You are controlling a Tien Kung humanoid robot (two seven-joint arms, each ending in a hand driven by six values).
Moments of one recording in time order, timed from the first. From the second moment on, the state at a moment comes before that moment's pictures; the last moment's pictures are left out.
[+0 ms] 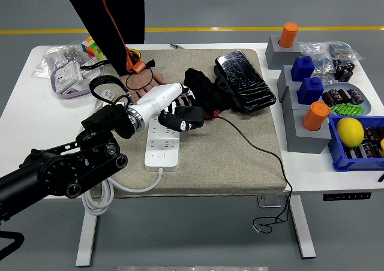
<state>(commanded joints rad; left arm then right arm) -0.76 0.20 -0.51 -1.13 1.59 0.20 0.15 0.03 -0.21 1.35 0.27 -1.11 0.10 -0.14</state>
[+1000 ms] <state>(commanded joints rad) -0.75 0.16 -0.40 -1.09 1.45 0.13 0.16 0.04 -0.21 1.34 0.27 -1.11 0.10 -0.14</state>
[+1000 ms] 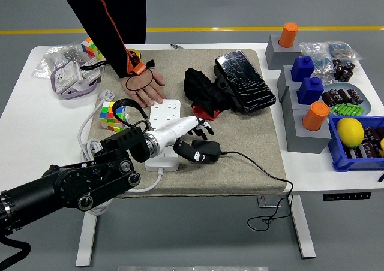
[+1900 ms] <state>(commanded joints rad) -0.37 0.41 -0.78 -1.65 1.50 0.03 0.40 0.03 -0.21 1.38 0.27 -1.13 0.10 -0.14</state>
